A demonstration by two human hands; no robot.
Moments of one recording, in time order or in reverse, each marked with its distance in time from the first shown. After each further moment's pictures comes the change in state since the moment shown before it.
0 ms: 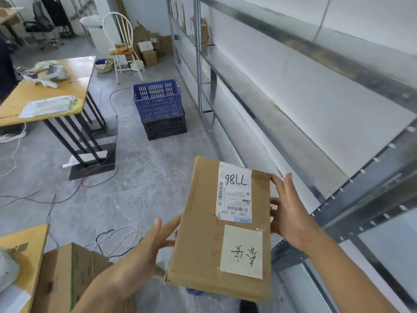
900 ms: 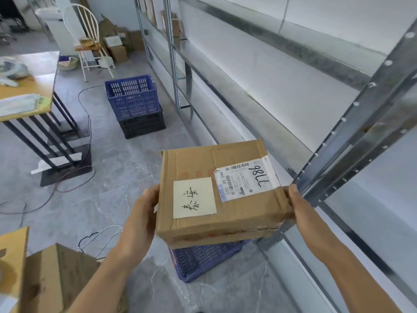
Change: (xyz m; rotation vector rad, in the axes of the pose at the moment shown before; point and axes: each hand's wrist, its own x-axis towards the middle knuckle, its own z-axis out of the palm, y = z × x) left_hand 0.005 0.006 0.029 -0.071 0.256 0.418; right_hand -0.087 0.044 -0.035 -0.446 0.241 -0.211
